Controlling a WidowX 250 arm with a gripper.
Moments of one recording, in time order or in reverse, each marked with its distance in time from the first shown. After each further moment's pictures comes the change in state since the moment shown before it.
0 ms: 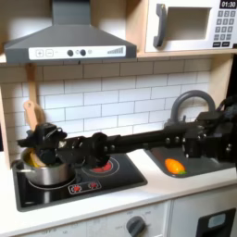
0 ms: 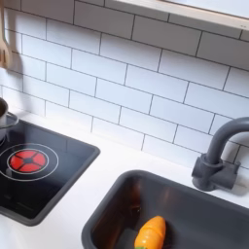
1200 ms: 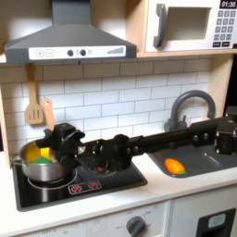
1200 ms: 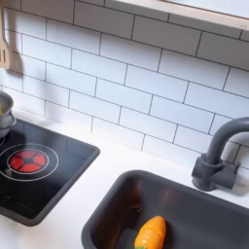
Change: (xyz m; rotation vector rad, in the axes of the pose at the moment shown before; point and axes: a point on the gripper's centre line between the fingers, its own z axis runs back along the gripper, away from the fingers) arm 0.005 -0.018 0.041 -0.012 -0.055 0.018
